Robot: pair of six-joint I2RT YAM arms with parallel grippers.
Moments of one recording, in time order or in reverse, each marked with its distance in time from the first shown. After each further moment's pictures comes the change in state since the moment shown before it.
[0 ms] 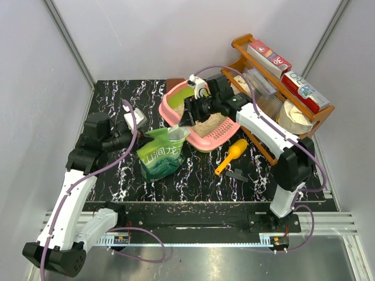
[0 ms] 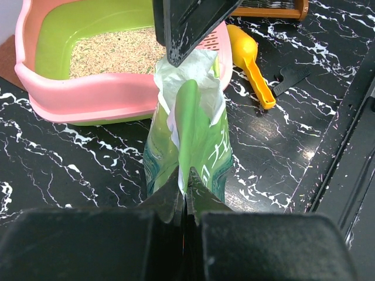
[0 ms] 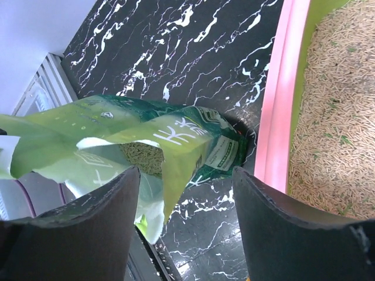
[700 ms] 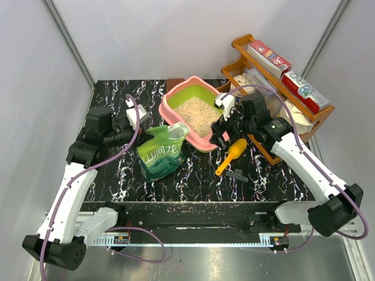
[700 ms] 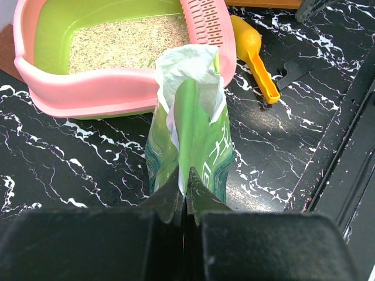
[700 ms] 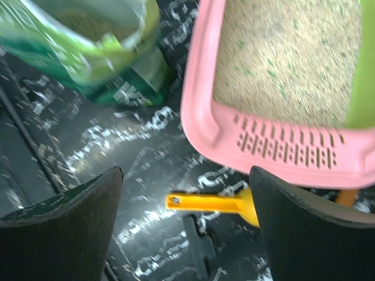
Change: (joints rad) left arm -0.006 0.077 0.081 -0.069 -0.010 0.016; right arm -0.067 -0.502 -0.430 -0.088 0.203 -0.430
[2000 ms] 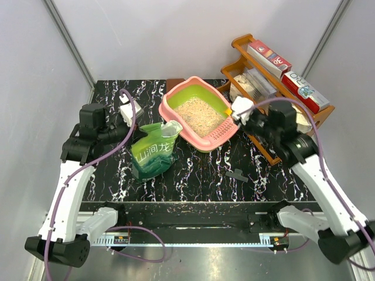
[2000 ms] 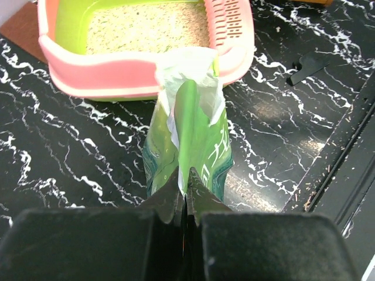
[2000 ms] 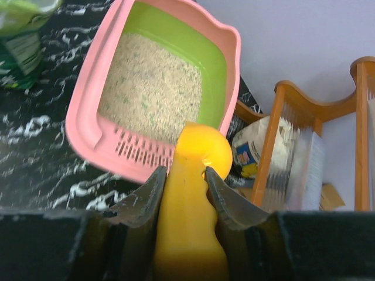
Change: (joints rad) left arm 0.086 0.012 0.079 -0.121 -0.011 0.039; right arm -0.082 -0.185 -0.062 0.225 0.100 -0.373
